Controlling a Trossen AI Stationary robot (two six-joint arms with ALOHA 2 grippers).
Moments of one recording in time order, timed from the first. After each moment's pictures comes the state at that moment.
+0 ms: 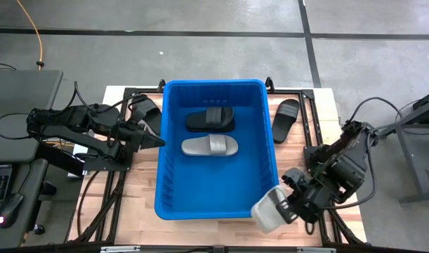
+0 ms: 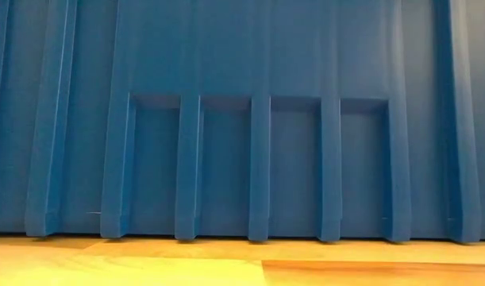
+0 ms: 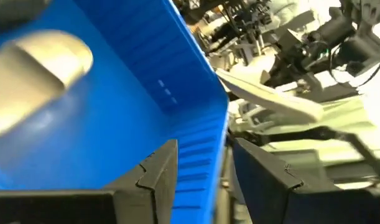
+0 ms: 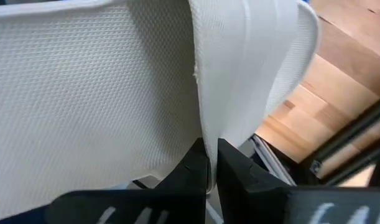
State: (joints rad) left arm -0.05 0.77 1.06 -0.67 -0.01 -1.08; right arm 0.78 1.65 2.04 -1.57 -0.02 1.79
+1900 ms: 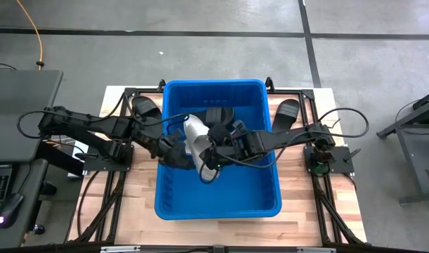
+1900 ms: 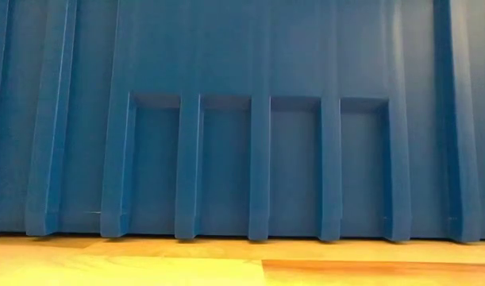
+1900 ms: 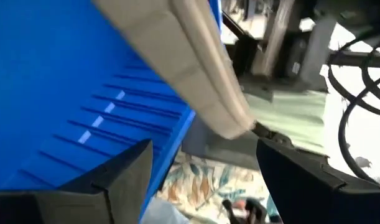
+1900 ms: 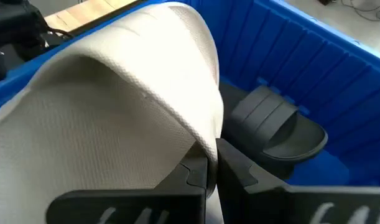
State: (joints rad) left arm -0.05 1.14 1.06 -0.36 0.28 -1.47; right arm 0.25 2.00 2.15 -1.19 0.76 0.80
